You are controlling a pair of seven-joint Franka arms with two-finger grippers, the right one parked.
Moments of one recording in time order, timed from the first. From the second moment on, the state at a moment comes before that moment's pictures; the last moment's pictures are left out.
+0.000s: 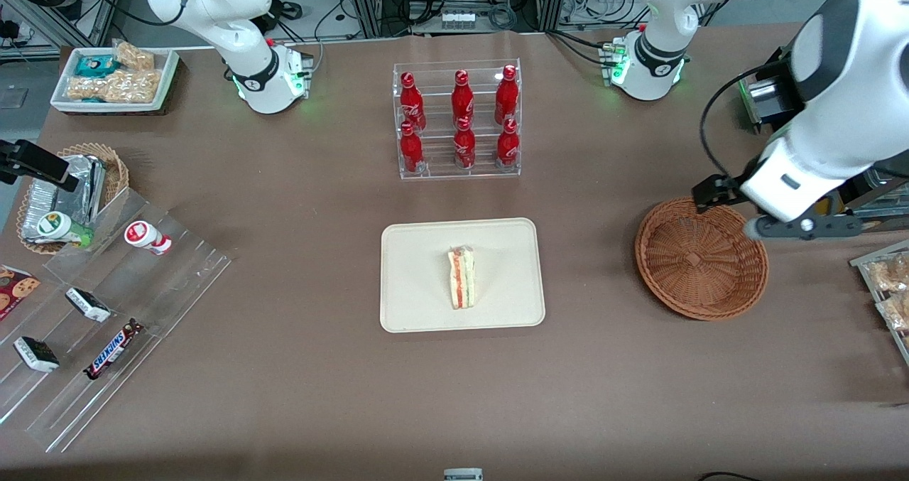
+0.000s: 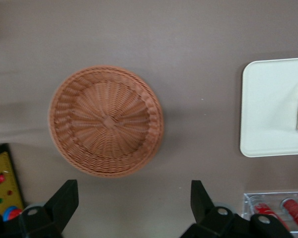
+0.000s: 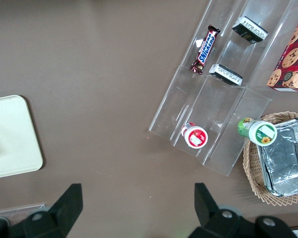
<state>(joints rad) 0.05 0.07 -0.19 -1.63 0.03 1.63 -0.10</state>
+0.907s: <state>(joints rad) -0.05 0.00 -0.02 -1.58 -0.01 1.58 0.01</state>
